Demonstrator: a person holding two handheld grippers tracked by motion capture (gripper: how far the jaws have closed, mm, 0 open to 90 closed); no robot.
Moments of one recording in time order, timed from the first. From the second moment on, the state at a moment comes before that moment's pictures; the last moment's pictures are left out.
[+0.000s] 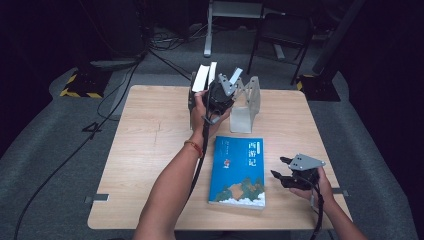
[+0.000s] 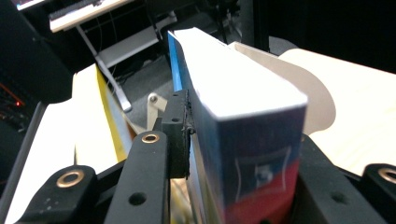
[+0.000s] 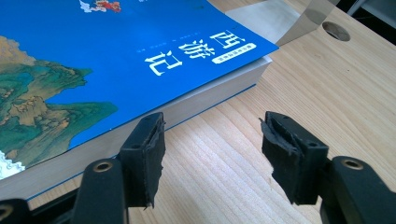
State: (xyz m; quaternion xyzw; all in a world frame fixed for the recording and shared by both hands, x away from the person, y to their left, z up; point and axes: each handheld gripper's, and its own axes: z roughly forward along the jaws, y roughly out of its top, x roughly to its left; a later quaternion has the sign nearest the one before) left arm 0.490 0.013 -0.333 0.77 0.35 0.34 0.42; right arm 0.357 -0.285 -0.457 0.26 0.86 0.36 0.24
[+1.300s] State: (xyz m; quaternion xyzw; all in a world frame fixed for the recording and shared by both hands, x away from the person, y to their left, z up) left arm 0.513 0.011 -0.334 0.74 0.40 0.32 0.44; right arm 0.359 -0.288 -0.458 0.26 0.86 0.36 0.24
